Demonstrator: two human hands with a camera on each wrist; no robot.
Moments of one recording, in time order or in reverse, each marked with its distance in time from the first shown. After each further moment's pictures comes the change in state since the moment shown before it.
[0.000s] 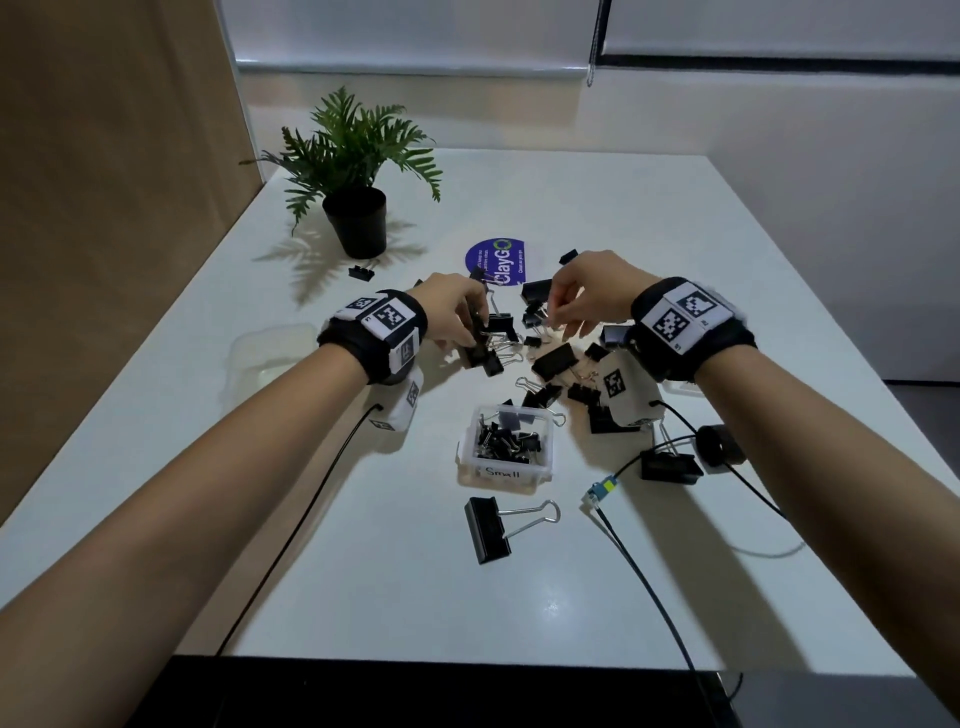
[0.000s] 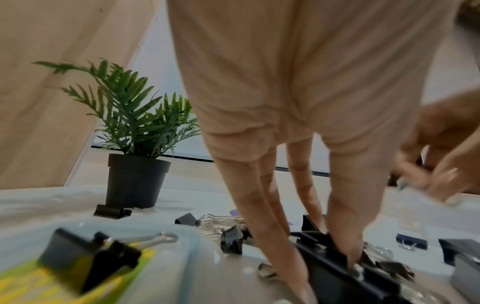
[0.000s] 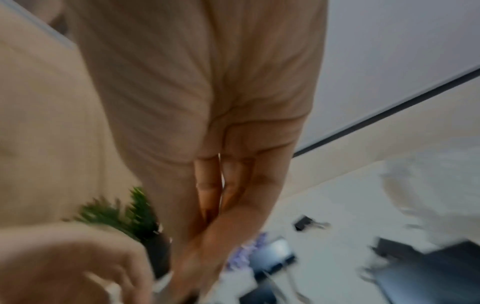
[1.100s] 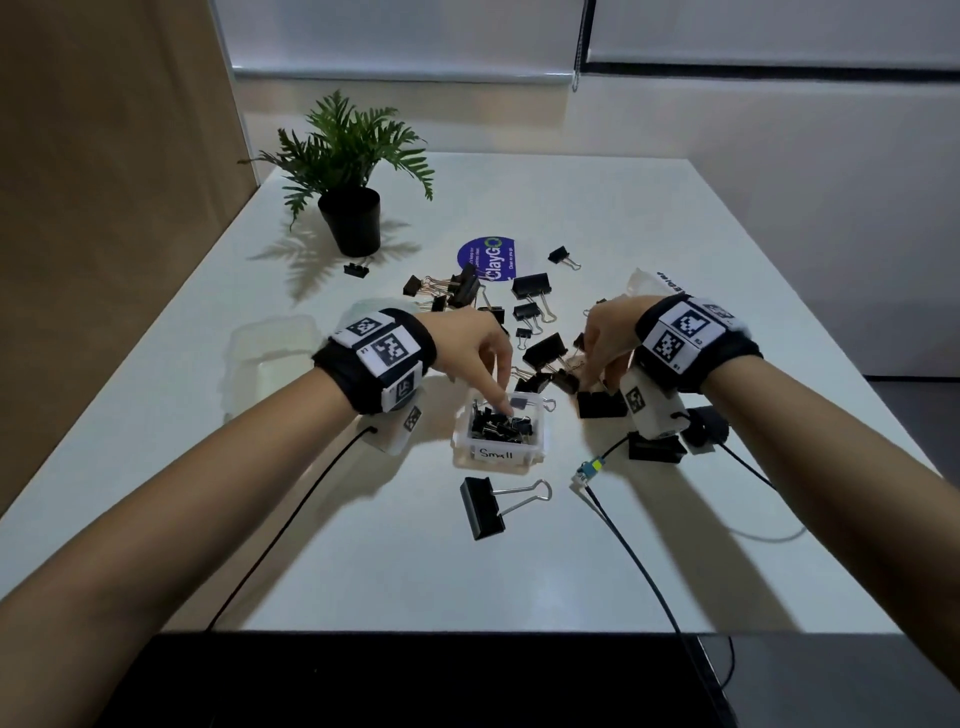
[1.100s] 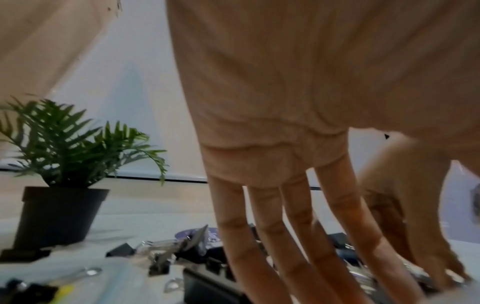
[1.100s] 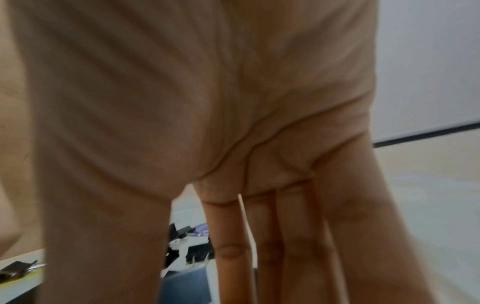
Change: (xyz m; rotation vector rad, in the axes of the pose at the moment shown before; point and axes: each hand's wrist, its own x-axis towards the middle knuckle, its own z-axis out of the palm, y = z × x) left_hand -0.044 0.035 0.019 0.201 -0.329 0.205; right_hand -0.038 0.010 0.011 -0.443 -0.254 0.338
